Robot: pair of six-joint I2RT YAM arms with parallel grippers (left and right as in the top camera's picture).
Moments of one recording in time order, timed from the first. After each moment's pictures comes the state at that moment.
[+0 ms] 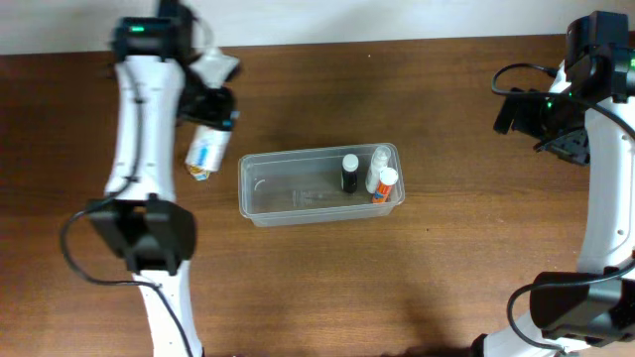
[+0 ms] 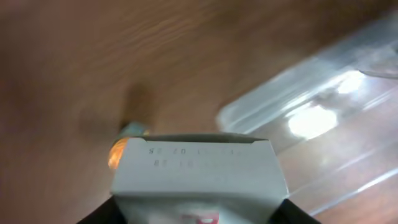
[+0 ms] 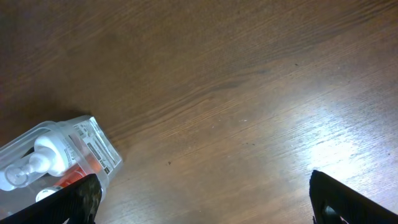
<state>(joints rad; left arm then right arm) -0.14 2.28 2.48 -1.63 0.15 0.39 -0.20 1.78 2.00 -1.56 0.00 0.29</state>
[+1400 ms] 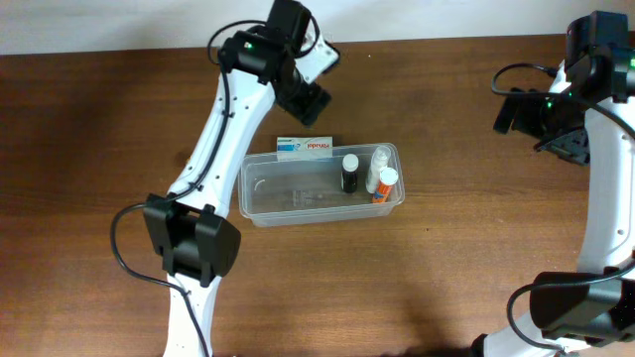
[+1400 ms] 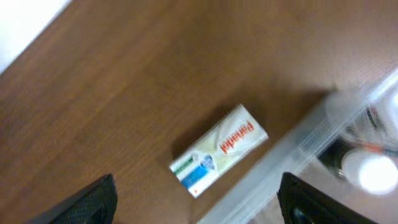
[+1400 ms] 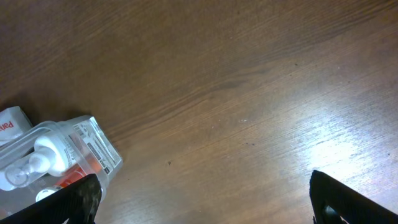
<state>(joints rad) -0.39 2.28 2.42 -1.24 0.08 0.33 -0.20 1.78 2.00 -1.56 0.00 0.29</state>
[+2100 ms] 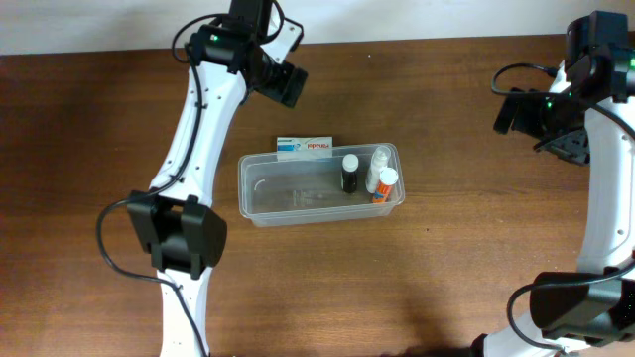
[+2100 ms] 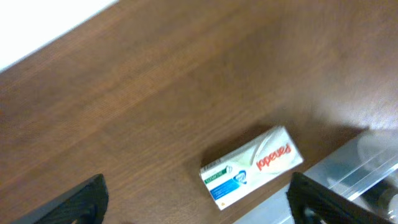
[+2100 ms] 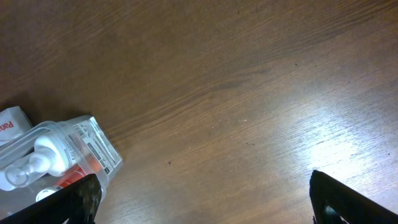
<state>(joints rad) -0.29 2.31 2.43 -1.19 0.11 0.27 -0.20 1.78 2.00 -1.56 0.00 0.29</state>
